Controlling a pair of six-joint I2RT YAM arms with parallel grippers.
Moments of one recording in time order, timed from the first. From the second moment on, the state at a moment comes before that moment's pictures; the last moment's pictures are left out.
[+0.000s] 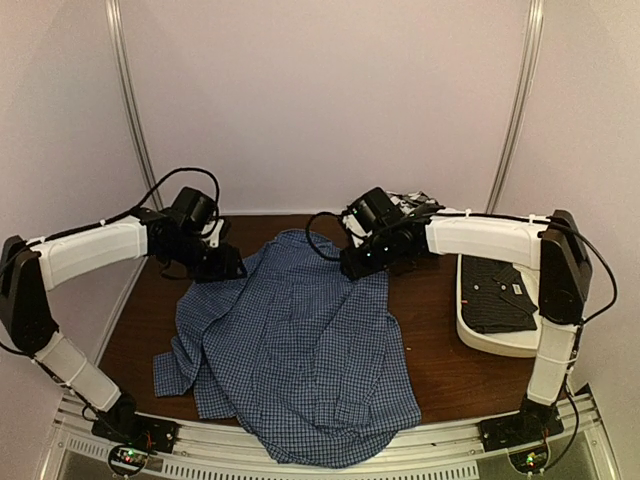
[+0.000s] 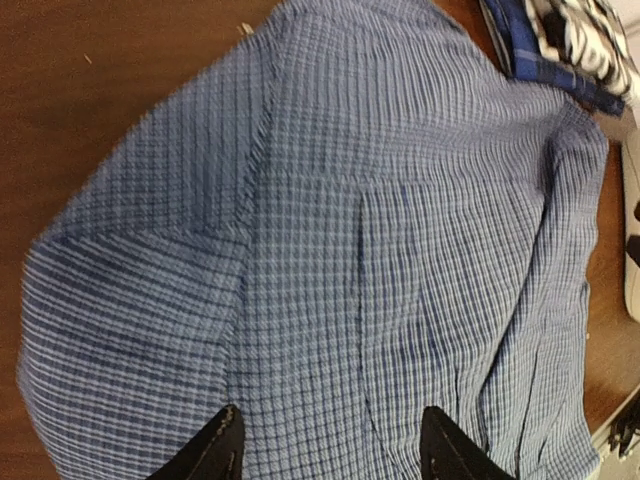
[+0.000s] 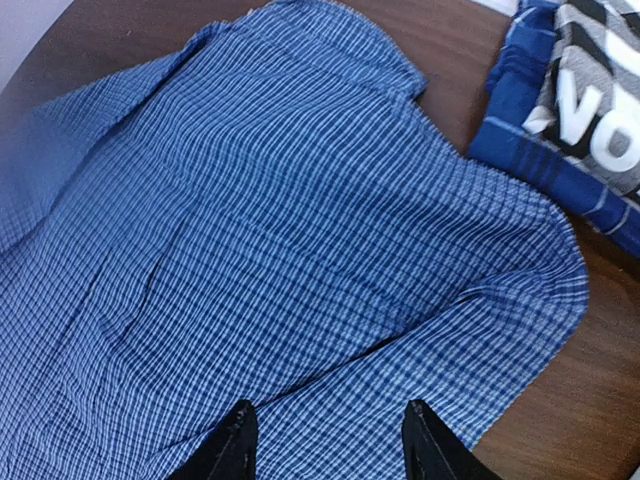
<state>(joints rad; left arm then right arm) -0.45 1.53 1.19 -0.62 0.13 -0.43 0.75 1.90 1.55 -0.54 0.11 0.27</state>
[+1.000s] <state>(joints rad) -1.20 1.05 0.63 -0.96 0.13 -1.20 0.92 2.32 1.83 -0.46 -0.06 0.34</state>
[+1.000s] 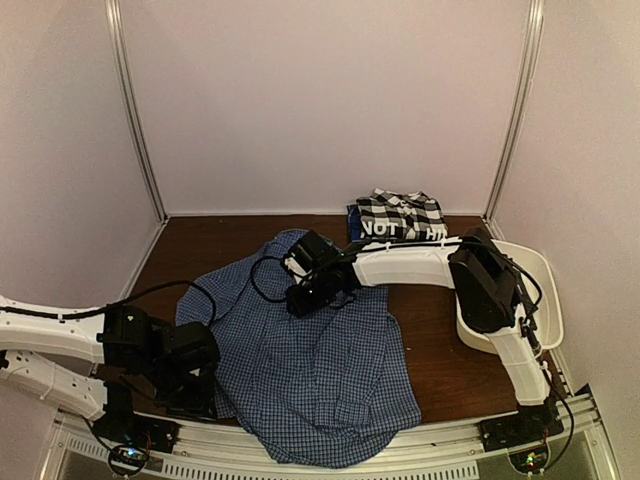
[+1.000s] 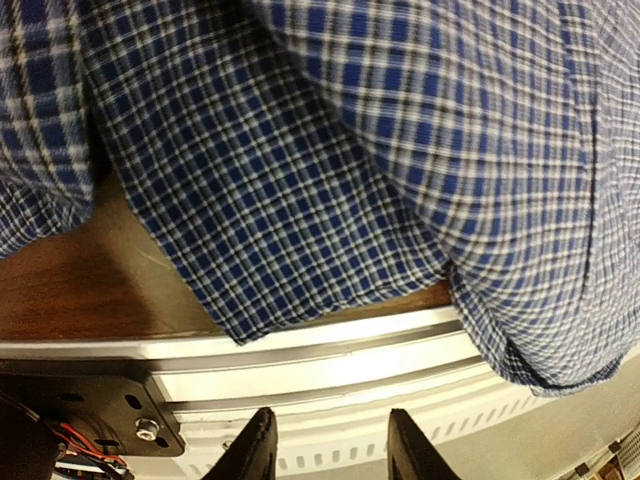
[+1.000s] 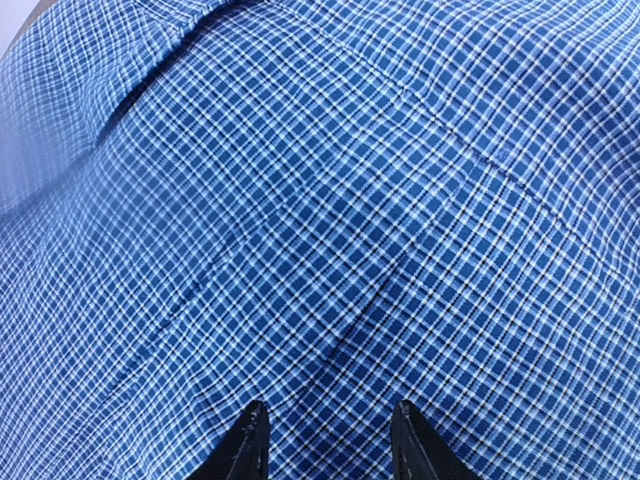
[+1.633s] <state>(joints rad) -1.21 1.20 0.54 -0.85 0.00 -1.31 0.89 2.37 1.87 -0.44 -0.04 0.34</state>
